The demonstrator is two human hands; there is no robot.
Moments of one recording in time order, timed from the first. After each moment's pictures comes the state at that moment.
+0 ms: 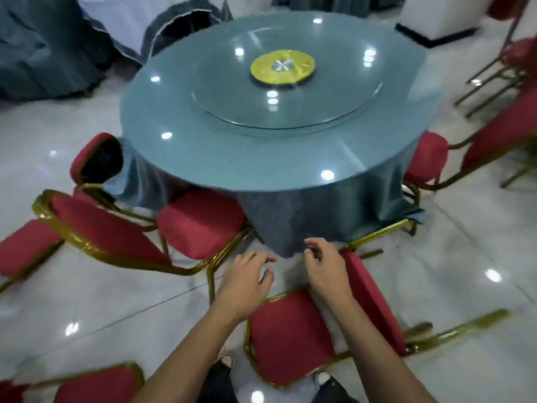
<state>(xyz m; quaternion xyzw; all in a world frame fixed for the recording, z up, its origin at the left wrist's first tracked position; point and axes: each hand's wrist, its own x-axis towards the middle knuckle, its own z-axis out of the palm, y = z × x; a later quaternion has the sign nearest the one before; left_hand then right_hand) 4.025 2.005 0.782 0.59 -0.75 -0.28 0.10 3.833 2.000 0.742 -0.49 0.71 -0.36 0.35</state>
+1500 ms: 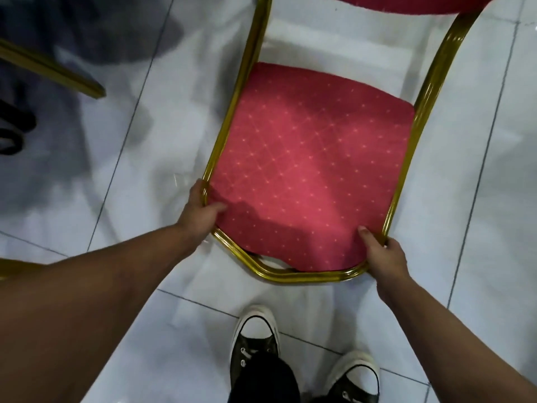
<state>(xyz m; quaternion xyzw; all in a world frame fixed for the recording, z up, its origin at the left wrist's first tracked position) 4.143 1.930 -0.052 0.53 -0.64 -0.53 -0.14 4.032 2.242 -0.084 0.29 0.78 -0.43 0.35</state>
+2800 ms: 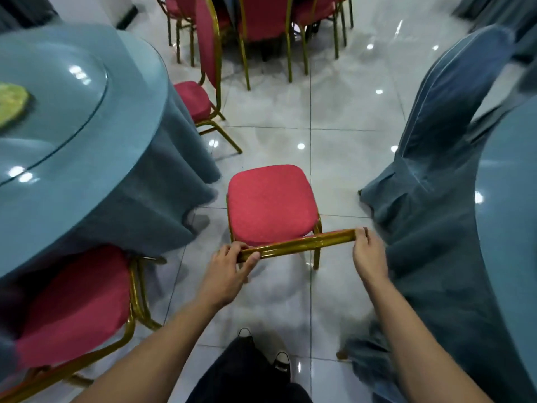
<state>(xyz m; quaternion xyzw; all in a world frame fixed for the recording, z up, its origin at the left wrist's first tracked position) 4.078 2.128 0.709 0.19 -0.92 -0.32 -0.10 3.934 2.401 0.711 0.17 0.86 -0.47 0.12</state>
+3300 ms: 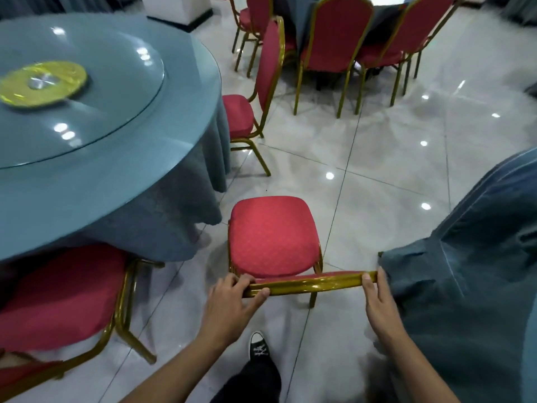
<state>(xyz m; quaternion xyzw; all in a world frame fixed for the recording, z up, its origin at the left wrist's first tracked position) 4.002 2.110 0.708 0.29 -0.92 -0.26 0.00 3.818 2.360 0.724 0.02 0.88 -0.41 0.24</state>
